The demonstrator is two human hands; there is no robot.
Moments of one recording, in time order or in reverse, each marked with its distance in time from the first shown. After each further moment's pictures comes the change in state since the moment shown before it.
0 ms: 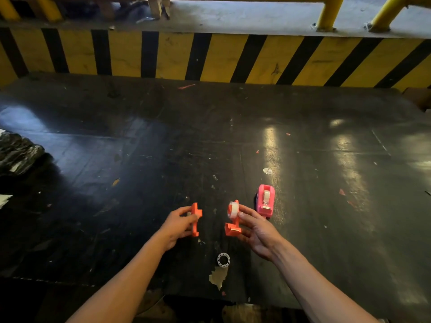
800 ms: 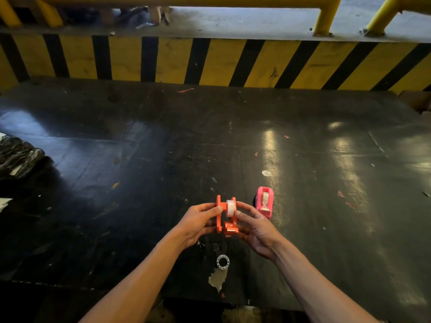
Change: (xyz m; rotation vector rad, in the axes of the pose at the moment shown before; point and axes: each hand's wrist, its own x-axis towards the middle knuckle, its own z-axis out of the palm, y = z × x) left_hand -0.039 0.035 0.044 -0.178 -0.264 0.097; right_hand -0.005 -0.007 0.003 -0.085 -0.071 -0.091
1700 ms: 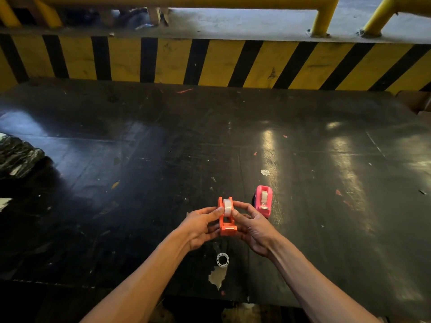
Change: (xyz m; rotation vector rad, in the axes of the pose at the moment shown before) left_hand -0.006 -0.005 0.009 -0.168 0.055 -0.136; right_hand -0.007 0.000 0.008 -0.058 -0.024 -0.023
